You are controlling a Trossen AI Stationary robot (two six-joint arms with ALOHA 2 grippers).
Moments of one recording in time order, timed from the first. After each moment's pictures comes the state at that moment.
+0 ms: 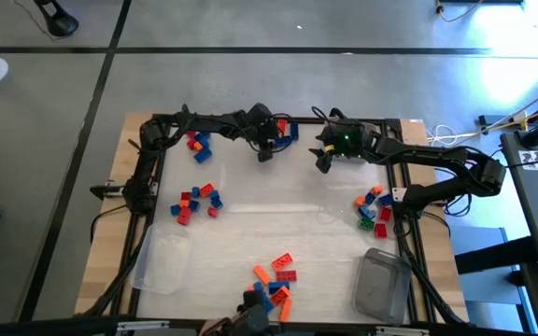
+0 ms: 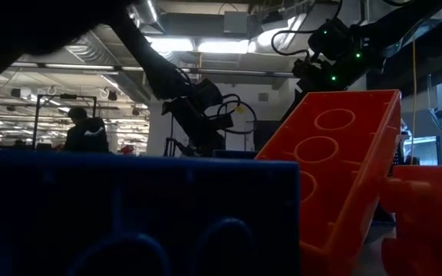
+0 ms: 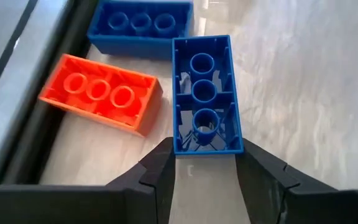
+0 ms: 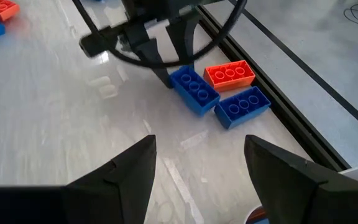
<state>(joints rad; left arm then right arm) 0.59 2.11 1.36 -0.10 0.15 0.40 -0.52 1.30 0.70 0.00 -0.01 -0.11</state>
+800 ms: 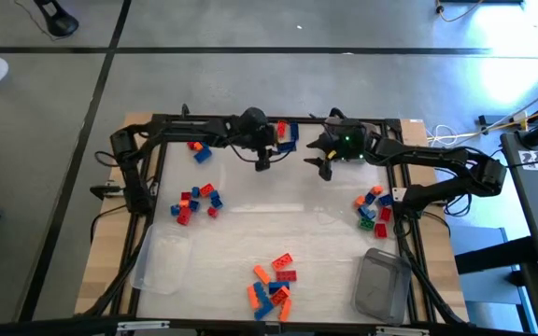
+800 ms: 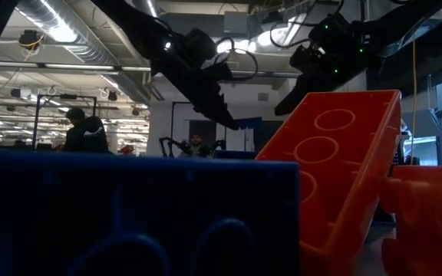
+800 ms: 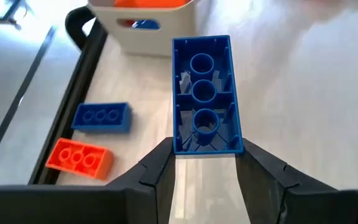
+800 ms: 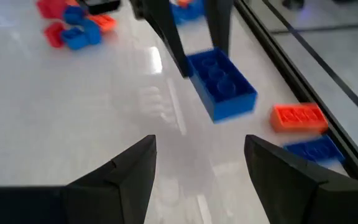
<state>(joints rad) 0.43 1.81 1.22 -0.11 0.15 0.37 -0.48 1.30 0.70 0.05 -0.25 -0.22</state>
